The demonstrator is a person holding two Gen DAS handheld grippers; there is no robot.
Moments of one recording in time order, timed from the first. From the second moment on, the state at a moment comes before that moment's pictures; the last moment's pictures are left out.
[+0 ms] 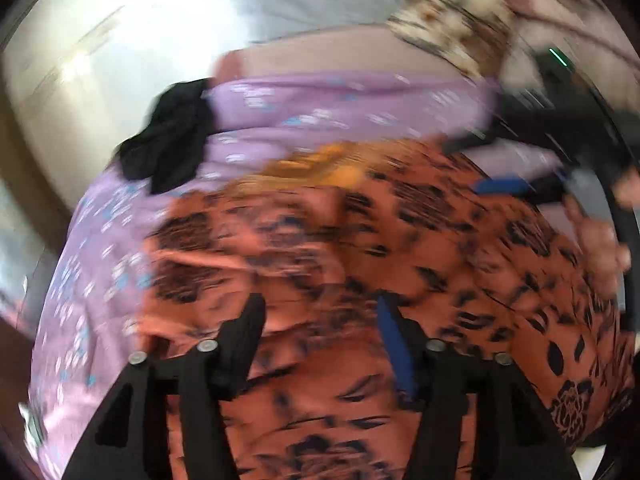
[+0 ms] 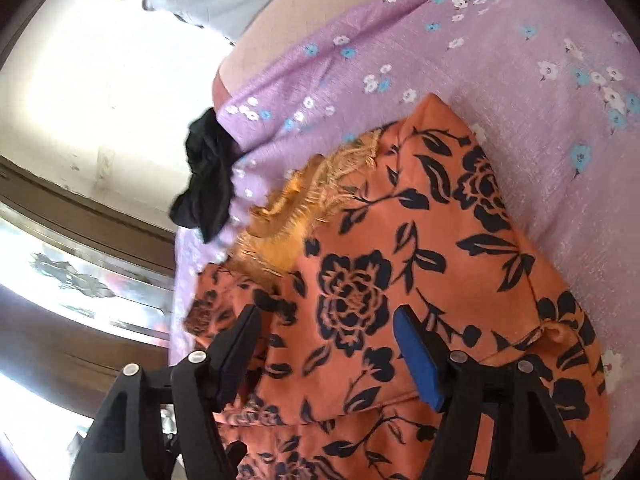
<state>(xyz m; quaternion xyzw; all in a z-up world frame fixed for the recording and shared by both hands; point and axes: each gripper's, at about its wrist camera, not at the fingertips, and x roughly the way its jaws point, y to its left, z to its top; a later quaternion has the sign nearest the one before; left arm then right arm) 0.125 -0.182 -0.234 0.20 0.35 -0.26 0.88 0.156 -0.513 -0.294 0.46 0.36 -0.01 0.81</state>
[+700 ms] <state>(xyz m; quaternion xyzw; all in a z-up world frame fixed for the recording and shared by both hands) 0.268 -0.017 -0.278 -0.10 0.53 0.01 0.84 0.305 -0.270 -0.255 0.12 0.44 0.10 0.89</state>
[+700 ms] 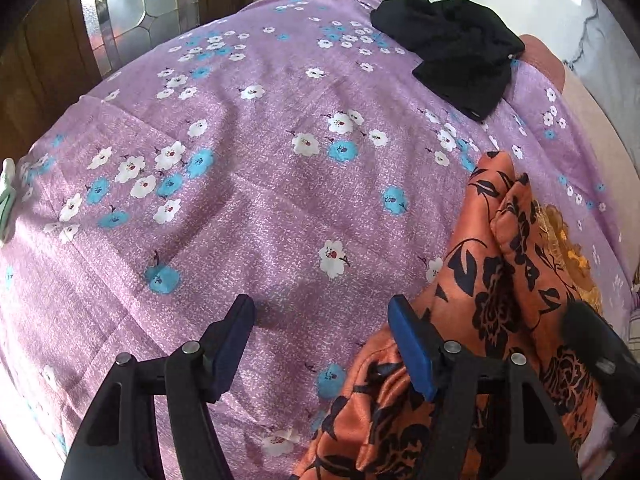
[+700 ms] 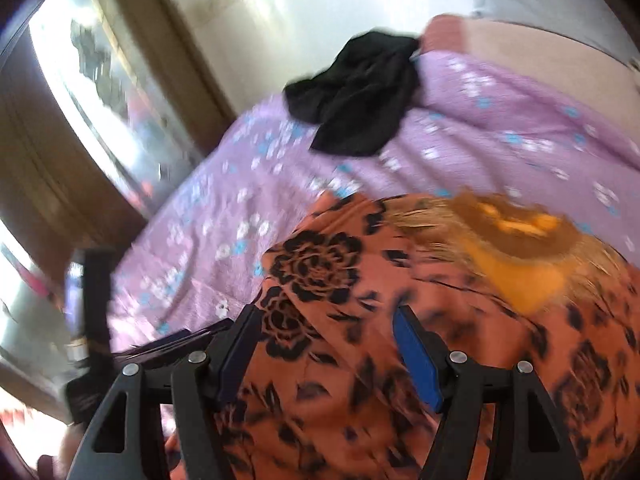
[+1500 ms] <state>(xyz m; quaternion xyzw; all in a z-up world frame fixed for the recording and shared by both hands) 0.268 -0.016 -0.276 -0.12 0.53 0.02 0.84 0.250 -0.398 -0.212 0.27 0.31 -0.03 0.91</state>
